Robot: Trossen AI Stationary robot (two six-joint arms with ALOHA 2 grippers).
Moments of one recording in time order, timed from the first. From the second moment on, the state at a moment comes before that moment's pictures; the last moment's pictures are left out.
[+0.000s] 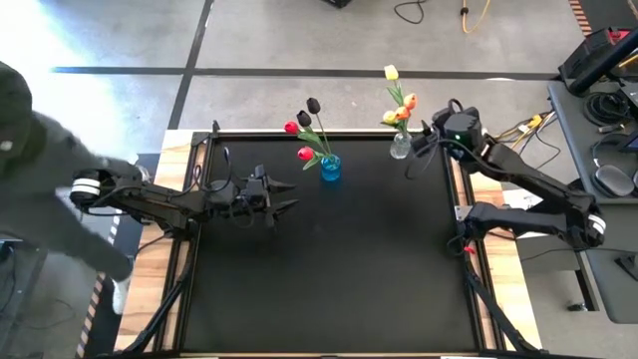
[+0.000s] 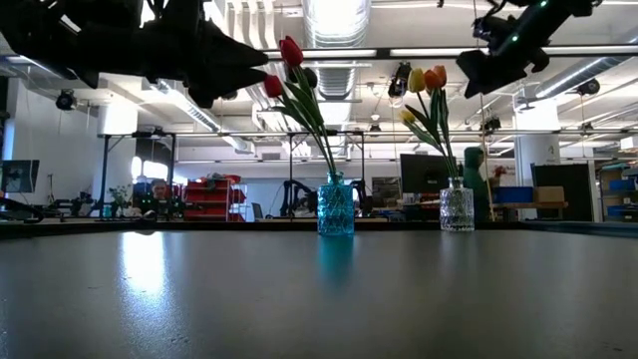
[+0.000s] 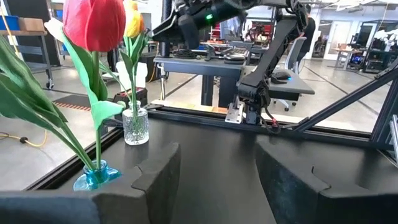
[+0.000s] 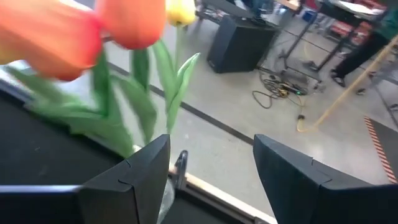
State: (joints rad) left arm 0.02 1.15 0.38 0.78 -0.20 -0.06; right arm -0.65 0.89 0.84 -0.42 0.57 -0.05
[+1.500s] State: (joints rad) left arm 0.07 0.83 0.01 0.85 -0.15 -0.09; right arm -0.43 0.64 0.15 0.24 -0.11 -0.09
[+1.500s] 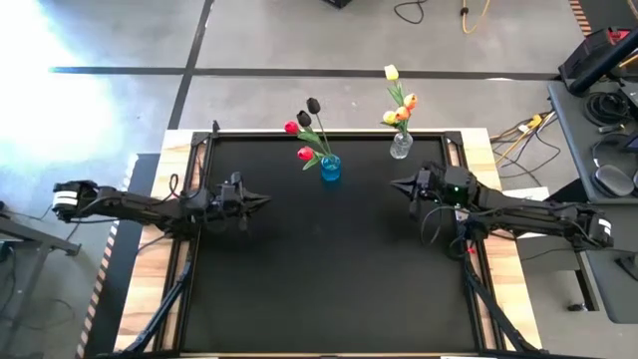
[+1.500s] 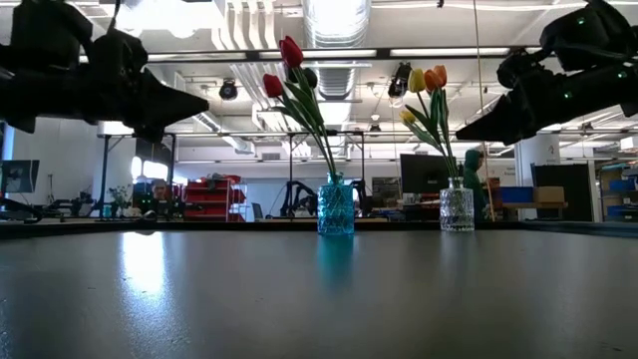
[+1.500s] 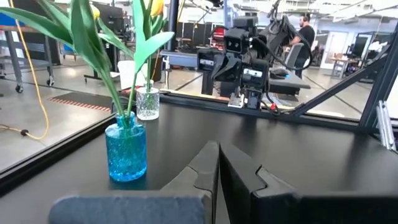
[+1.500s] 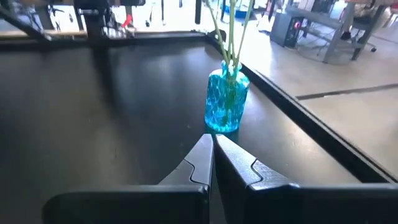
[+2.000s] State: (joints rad) left arm 0.07 0.63 0.01 0.63 -0.20 -0.07; right arm -0.35 0.47 0.07 0.25 -0.02 -0.05
